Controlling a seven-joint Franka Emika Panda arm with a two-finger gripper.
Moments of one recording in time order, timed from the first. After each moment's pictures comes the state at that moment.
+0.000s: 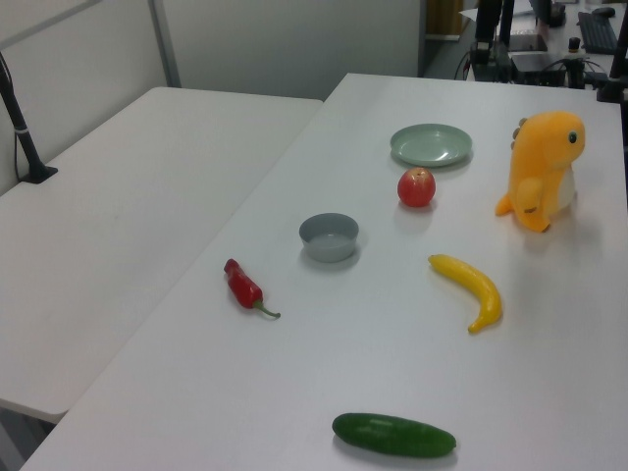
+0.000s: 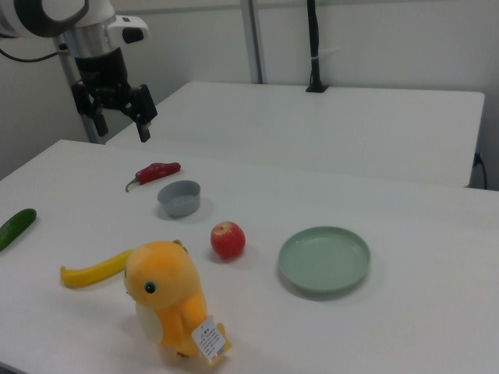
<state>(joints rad) 0.21 -0.04 -0.14 -1.56 0.04 1.58 -0.09</state>
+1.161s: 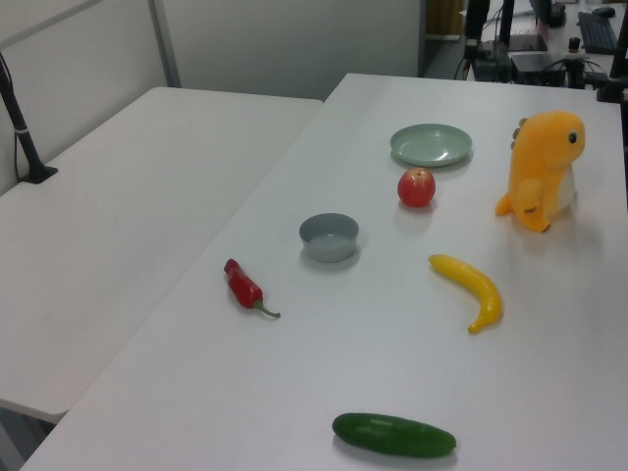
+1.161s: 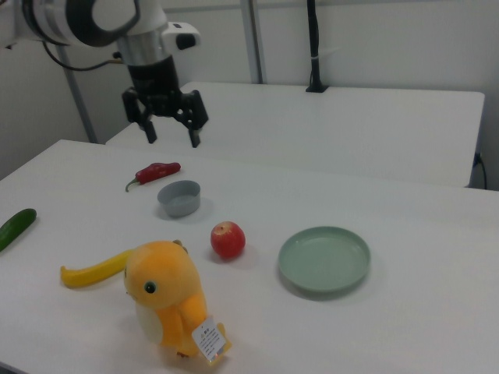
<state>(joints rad) 0.07 0.07 -0.15 -1.49 0.03 1.63 -0.25</state>
